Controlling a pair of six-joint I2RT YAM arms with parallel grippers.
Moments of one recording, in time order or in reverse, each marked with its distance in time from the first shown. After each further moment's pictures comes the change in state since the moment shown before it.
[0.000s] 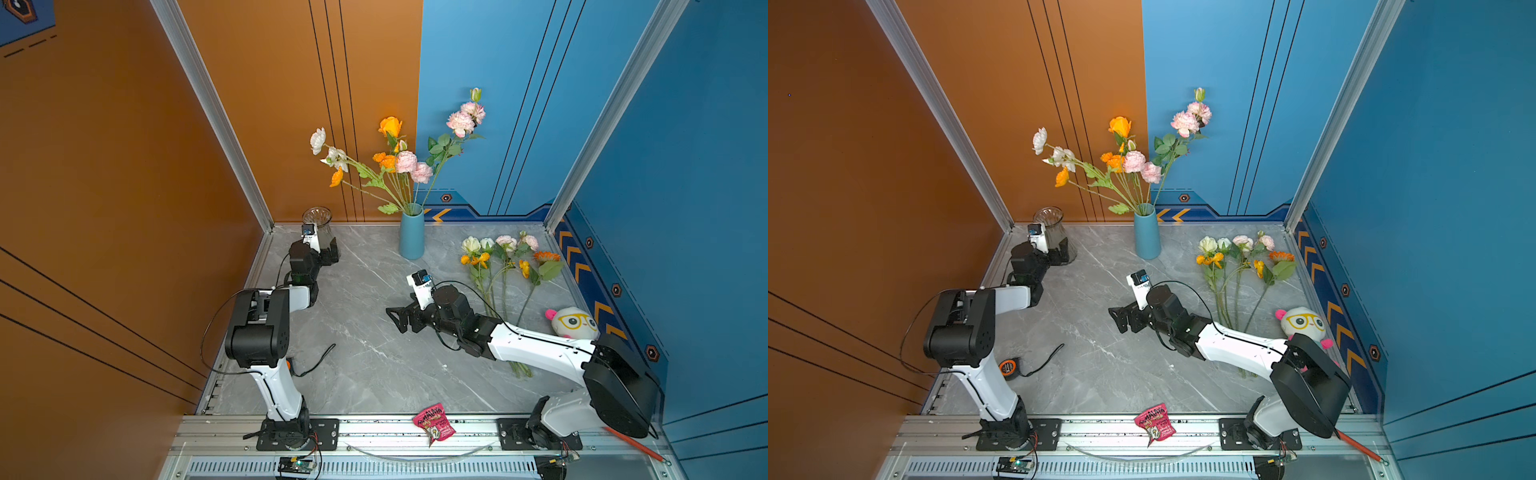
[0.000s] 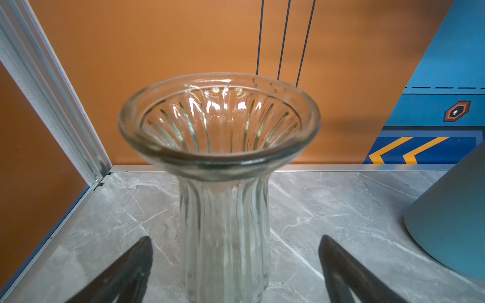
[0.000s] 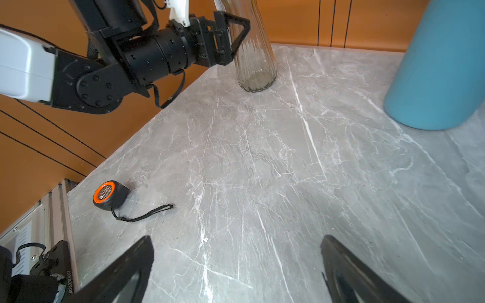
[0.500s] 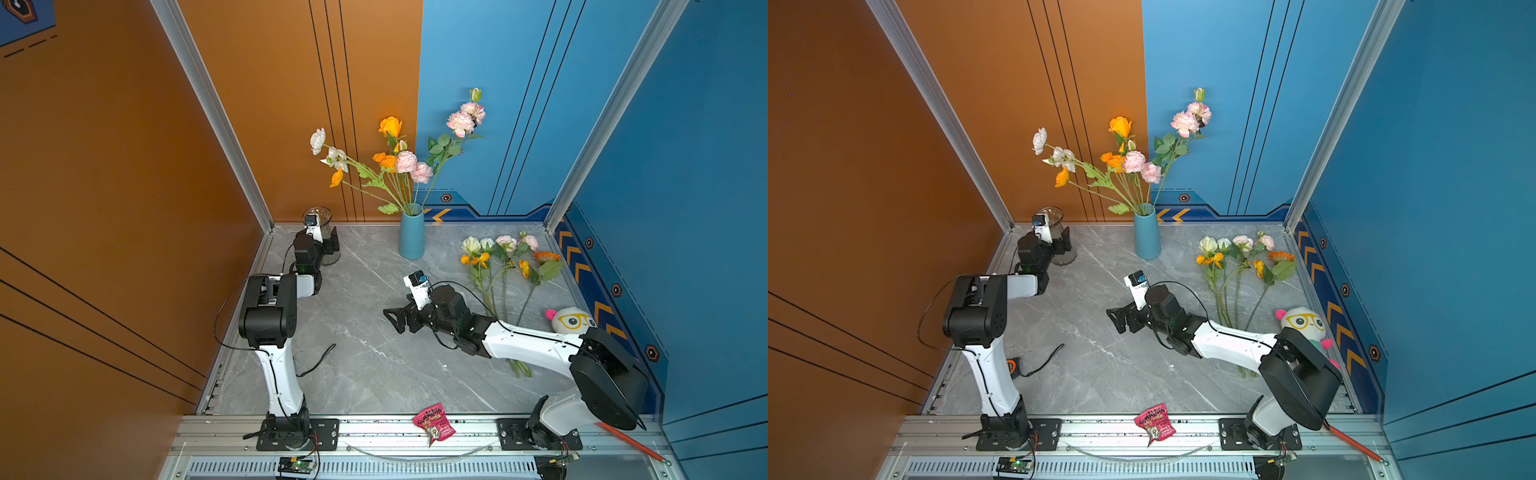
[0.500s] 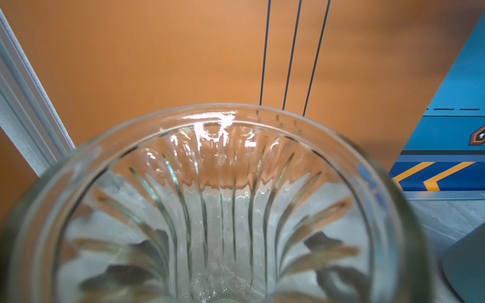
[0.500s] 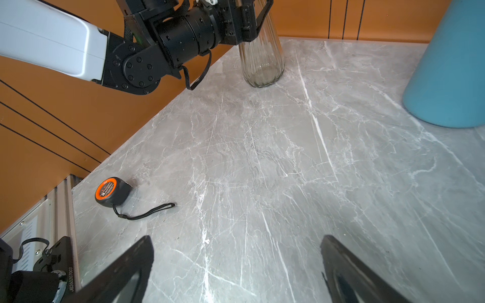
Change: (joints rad) left arm 0.000 0.180 0.178 0.073 -0.006 -0.005; right arm -0.013 0.053 0.001 0.042 -0.037 0.000
